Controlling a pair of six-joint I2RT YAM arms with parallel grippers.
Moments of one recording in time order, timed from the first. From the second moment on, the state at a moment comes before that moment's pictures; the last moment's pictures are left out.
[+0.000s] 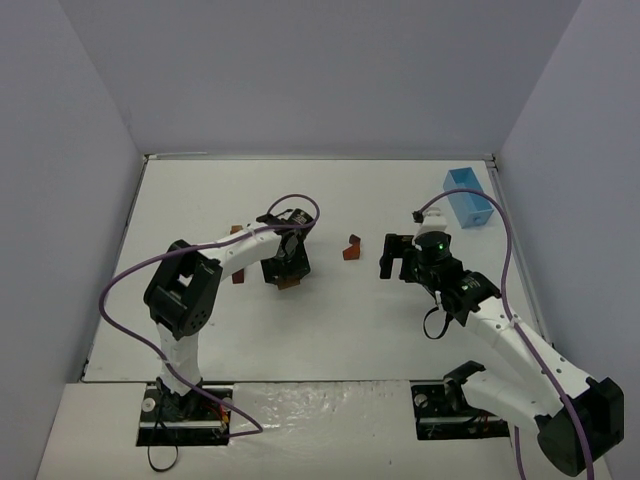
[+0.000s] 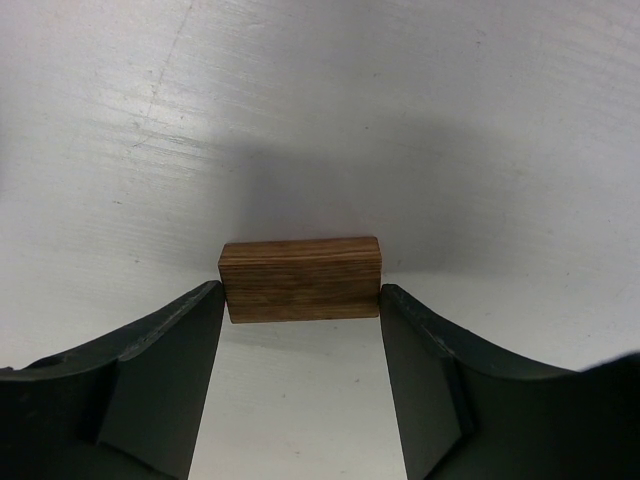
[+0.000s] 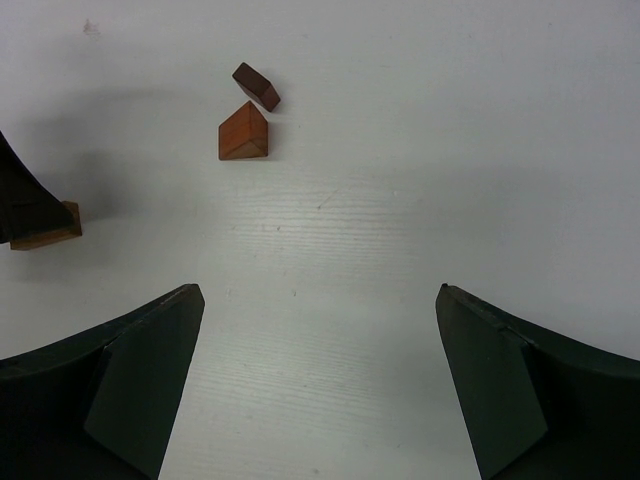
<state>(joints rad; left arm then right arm) -0.64 1.90 1.37 -0.80 -0.20 -0.89 0.48 0.97 0.71 -0.37 0.21 0.37</state>
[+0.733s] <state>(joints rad) -0.64 1.90 1.37 -0.80 -0.20 -0.89 0.48 0.93 0.69 -0.37 0.19 0.36</state>
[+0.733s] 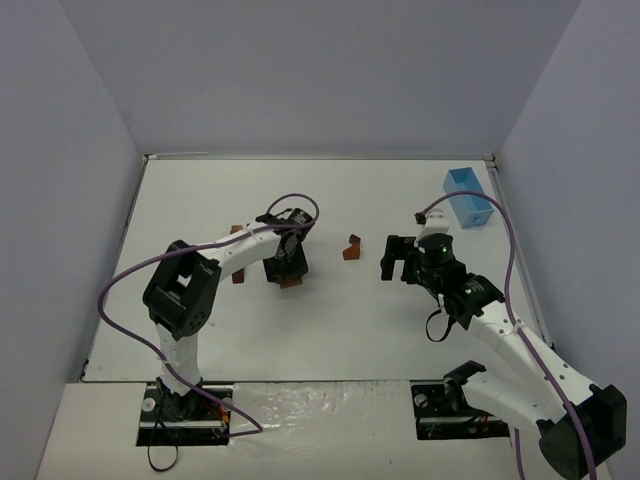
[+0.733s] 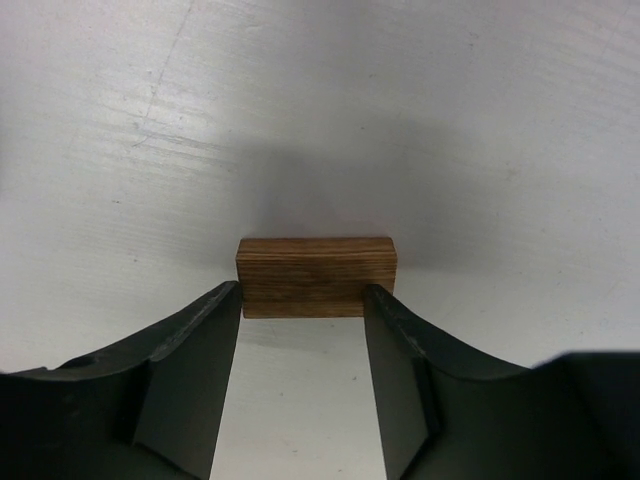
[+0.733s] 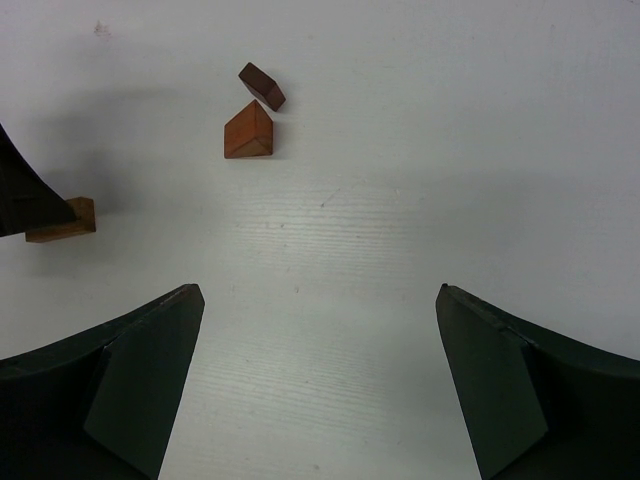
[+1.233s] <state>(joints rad) -0.64 1.89 1.36 -0.81 -0.20 -0.85 0.48 0.93 0.69 -0.37 0.19 0.36</state>
